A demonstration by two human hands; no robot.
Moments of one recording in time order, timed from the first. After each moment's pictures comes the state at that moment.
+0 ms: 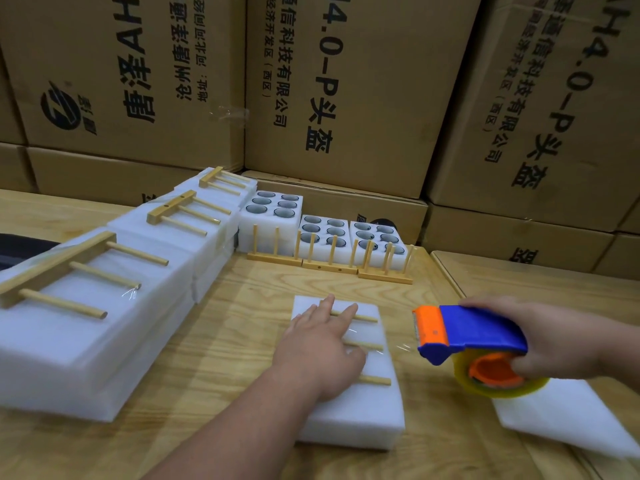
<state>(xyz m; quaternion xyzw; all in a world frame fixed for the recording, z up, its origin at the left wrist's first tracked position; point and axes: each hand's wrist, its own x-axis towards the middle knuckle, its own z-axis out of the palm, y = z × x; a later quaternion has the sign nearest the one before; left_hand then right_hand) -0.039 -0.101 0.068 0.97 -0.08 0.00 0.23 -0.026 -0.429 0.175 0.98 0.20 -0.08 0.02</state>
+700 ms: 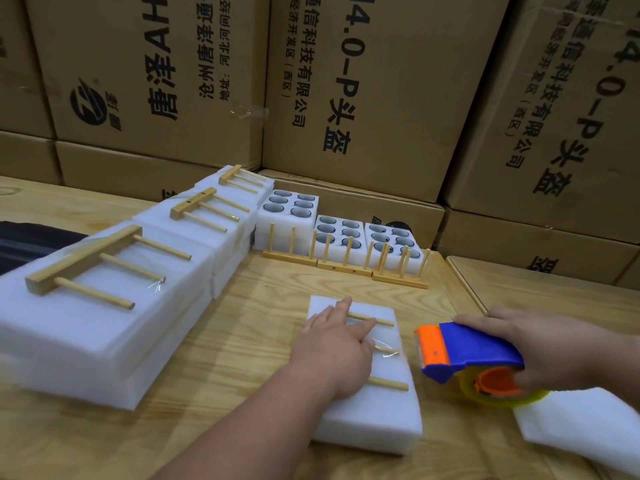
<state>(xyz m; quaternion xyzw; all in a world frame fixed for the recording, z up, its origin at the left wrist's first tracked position) -0.039 -0.099 0.074 0.97 -0.09 -0.03 0.22 -0.002 -0.413 0.157 0.96 0.24 -0.07 0.13</state>
